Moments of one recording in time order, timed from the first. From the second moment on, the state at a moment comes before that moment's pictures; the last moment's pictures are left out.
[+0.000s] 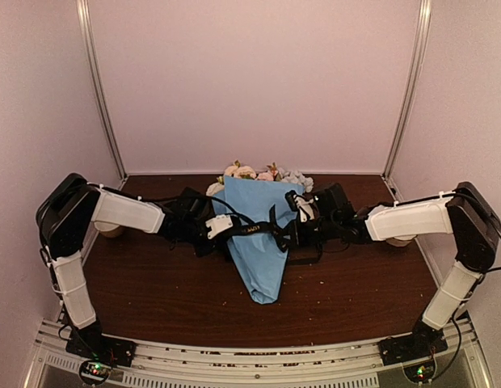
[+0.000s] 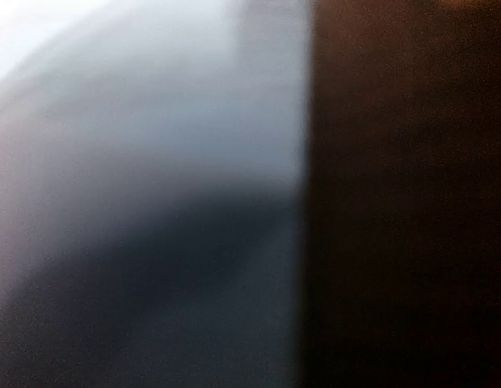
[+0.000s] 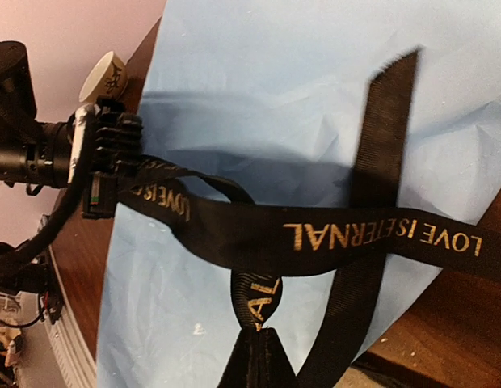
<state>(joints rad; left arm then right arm) -0.65 1.91 1.09 -0.09 0.17 0.59 0.70 1.69 0.95 0.10 -0.30 0.48</state>
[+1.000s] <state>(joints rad) -0.51 1.74 1.02 -0.08 0.06 0.35 0.83 1.37 0.95 -0.67 -0.07 0.17</state>
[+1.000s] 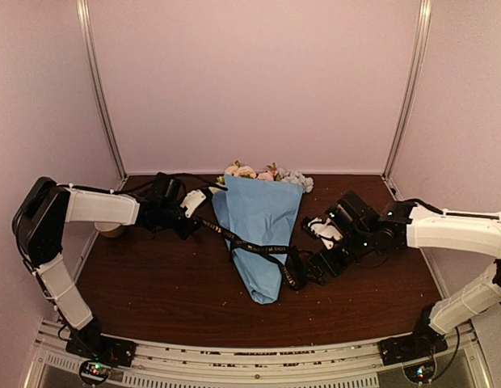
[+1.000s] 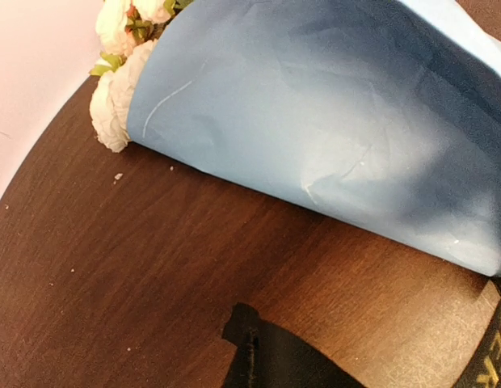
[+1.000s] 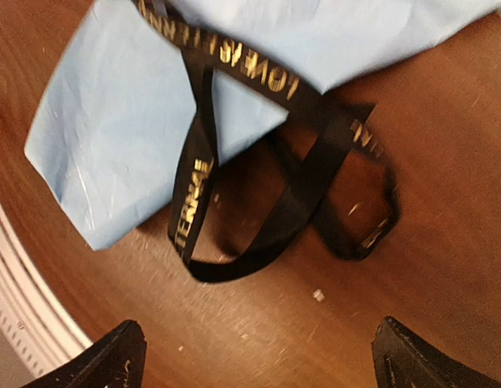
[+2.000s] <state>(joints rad) -0.52 1.71 1.01 -0.08 0.06 0.35 0.93 1.57 0.75 -0.15 -0.03 0.00</state>
